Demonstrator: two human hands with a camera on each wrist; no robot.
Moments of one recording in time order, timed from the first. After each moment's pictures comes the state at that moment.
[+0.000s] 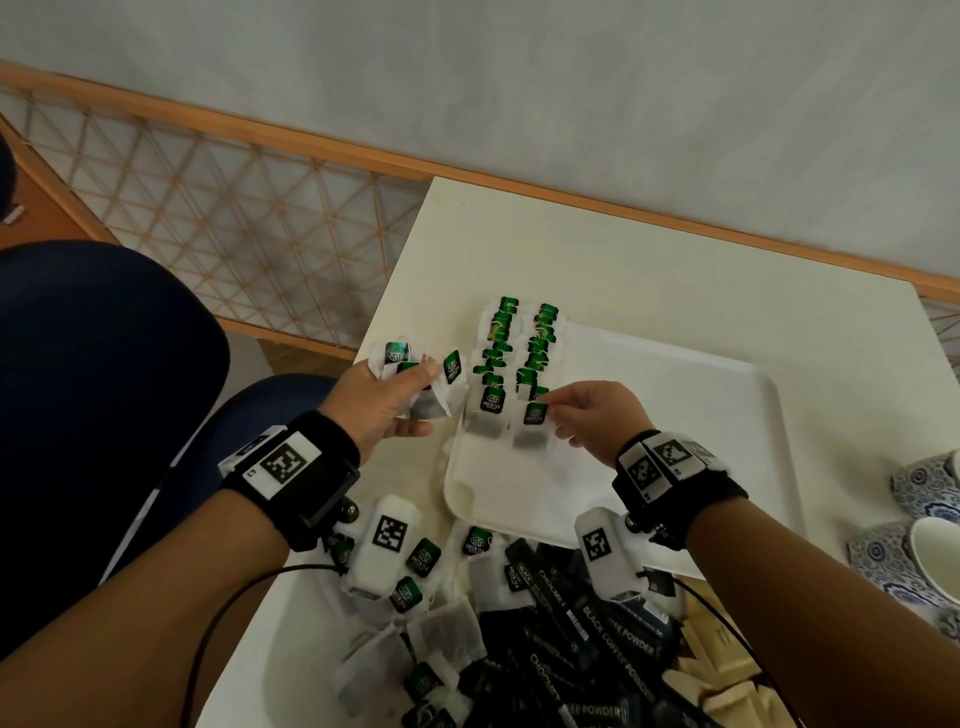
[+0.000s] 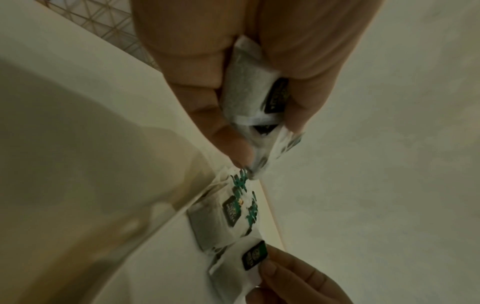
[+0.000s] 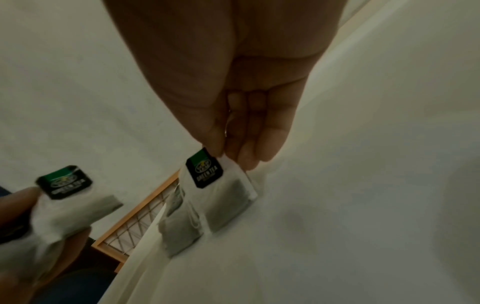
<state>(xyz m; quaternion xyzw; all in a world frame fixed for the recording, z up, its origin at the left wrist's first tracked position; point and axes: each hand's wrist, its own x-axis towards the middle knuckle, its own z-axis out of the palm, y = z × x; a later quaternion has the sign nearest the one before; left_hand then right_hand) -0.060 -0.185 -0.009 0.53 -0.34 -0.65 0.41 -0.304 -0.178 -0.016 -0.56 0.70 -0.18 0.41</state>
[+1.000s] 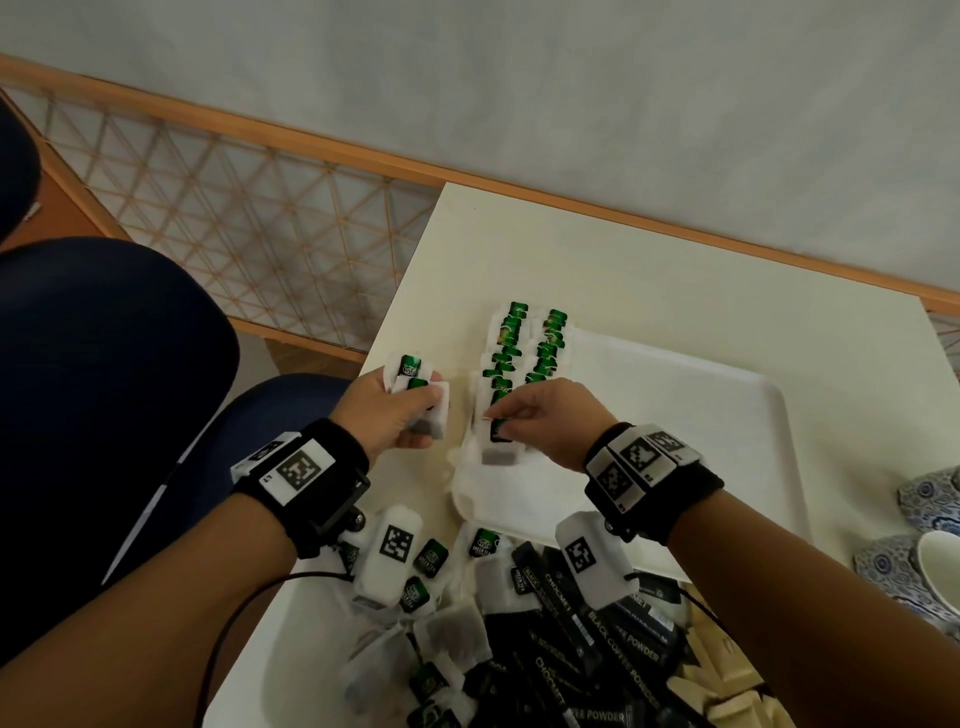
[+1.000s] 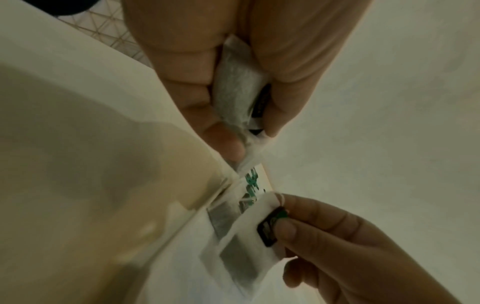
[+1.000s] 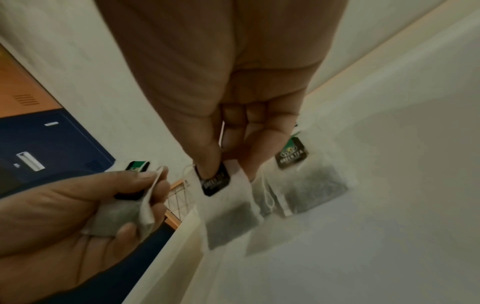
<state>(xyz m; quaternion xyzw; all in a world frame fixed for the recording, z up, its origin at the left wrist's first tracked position) -0.058 -0.177 -0.009 0.59 -0.34 -0.63 0.38 -0.257 -0.180 0.009 -0.69 0.60 -0.09 0.39</state>
